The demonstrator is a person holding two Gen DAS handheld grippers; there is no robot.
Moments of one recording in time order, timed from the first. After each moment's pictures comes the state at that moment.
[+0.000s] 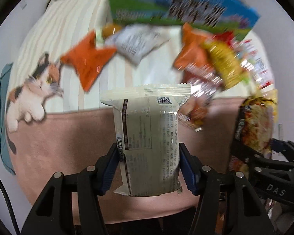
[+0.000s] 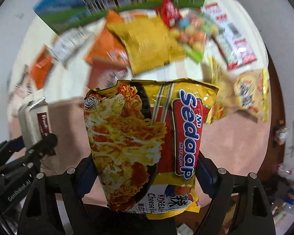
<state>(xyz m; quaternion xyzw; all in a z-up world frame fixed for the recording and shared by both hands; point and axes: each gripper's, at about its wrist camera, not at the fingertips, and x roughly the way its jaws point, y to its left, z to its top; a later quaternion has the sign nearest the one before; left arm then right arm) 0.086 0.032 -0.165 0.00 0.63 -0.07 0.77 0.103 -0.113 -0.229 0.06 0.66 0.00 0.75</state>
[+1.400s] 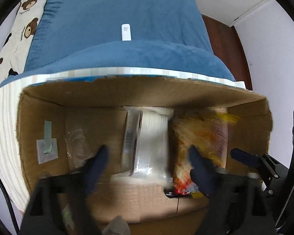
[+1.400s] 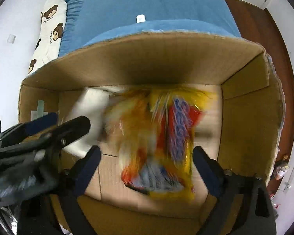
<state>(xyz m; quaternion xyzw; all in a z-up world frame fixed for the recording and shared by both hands) 0.548 -0.026 -0.169 -0.06 0.70 -0.08 0.71 0.537 -0.178 -0.213 0.07 0.72 0.06 0.69</state>
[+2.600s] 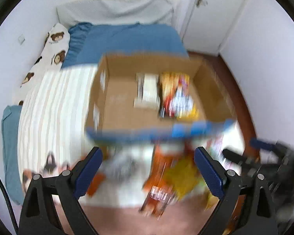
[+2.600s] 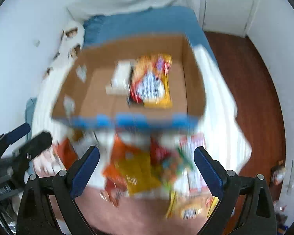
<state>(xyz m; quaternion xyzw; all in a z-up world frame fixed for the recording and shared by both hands) 0.274 0.019 -0.067 -0.01 0.56 -0.07 0.82 0.267 -0.189 -0.070 0.06 0.60 0.05 0.80</state>
